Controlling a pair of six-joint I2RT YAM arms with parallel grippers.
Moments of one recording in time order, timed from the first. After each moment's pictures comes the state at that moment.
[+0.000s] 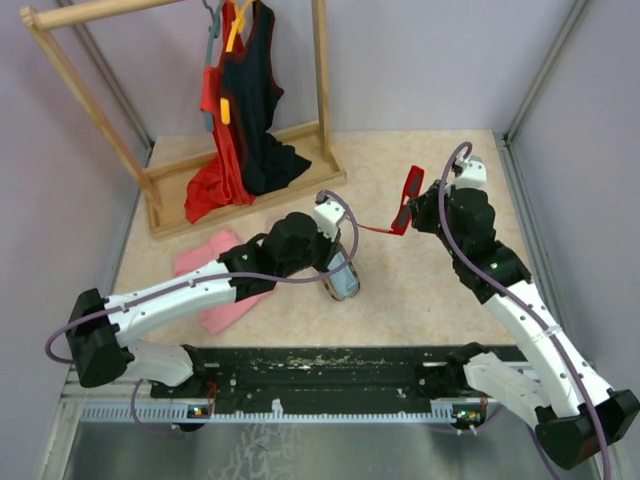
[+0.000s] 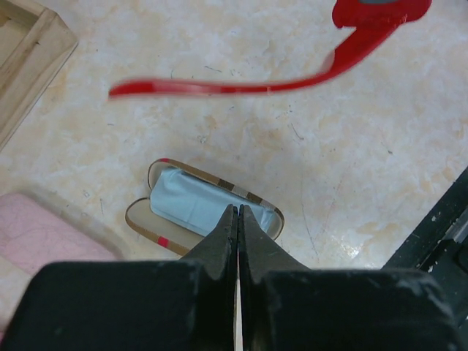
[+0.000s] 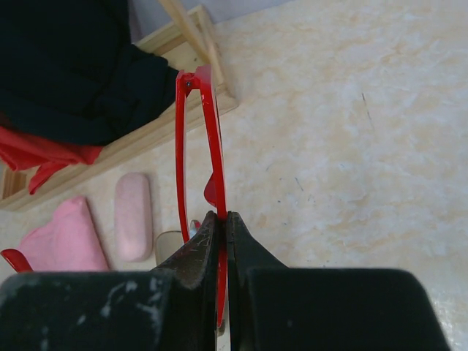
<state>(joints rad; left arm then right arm) -1.03 1.32 1.04 -0.16 -0.21 -0.17 0.42 0.89 0.96 -0.37 0.22 0.48</state>
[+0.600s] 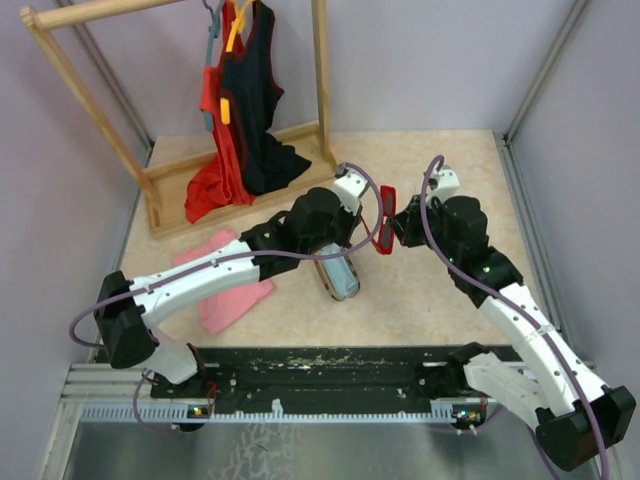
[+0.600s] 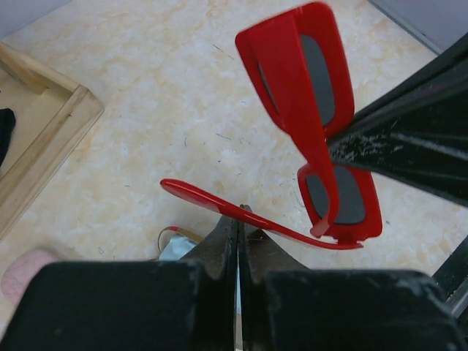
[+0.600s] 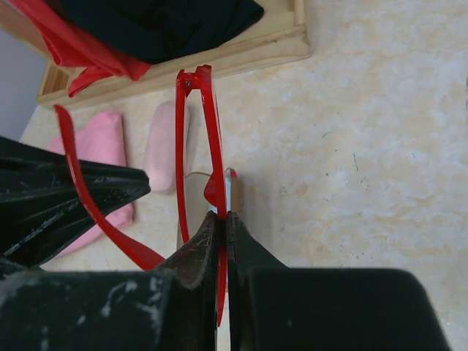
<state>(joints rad) -1.03 1.51 1.31 -0.16 -0.29 -0.14 0.42 0.88 0.88 -0.32 -0.09 0.35</state>
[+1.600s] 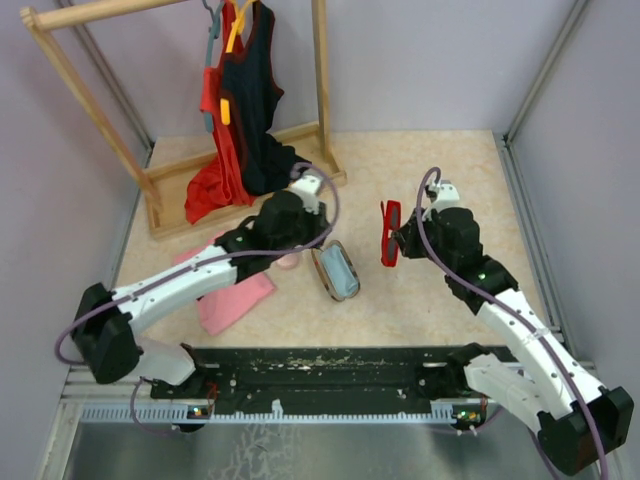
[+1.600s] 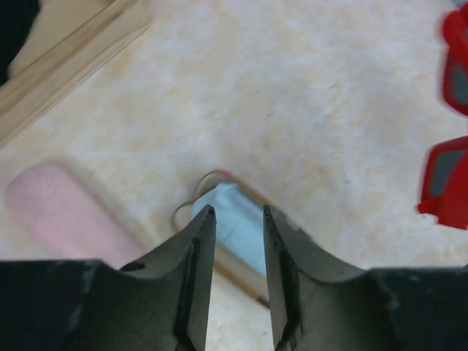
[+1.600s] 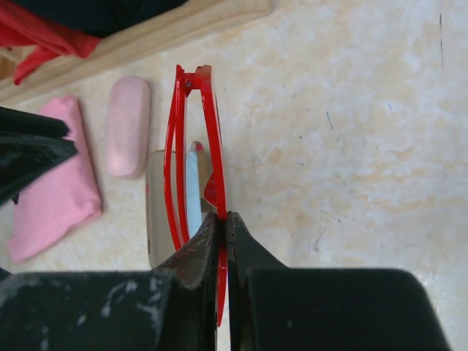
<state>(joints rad) -0.89 1.44 1.14 -0.14 -0.20 -0.26 0.44 0.85 0.78 -0.33 -0.02 0.39</state>
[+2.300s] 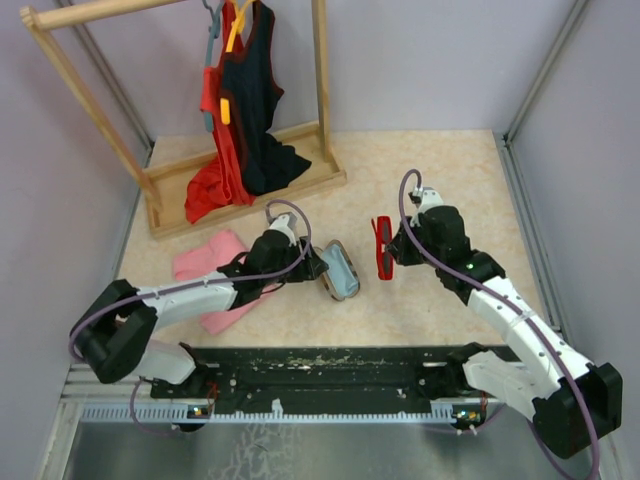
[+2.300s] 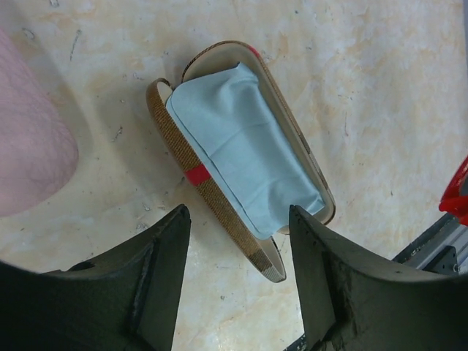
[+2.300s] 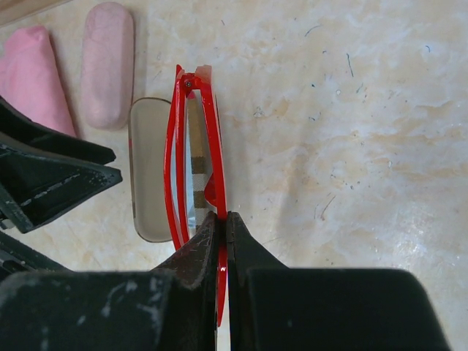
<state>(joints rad) -0.79 1.37 0.63 0.21 -0.06 -0.75 0.44 0.95 0.77 -0.39 -0.10 0.36</state>
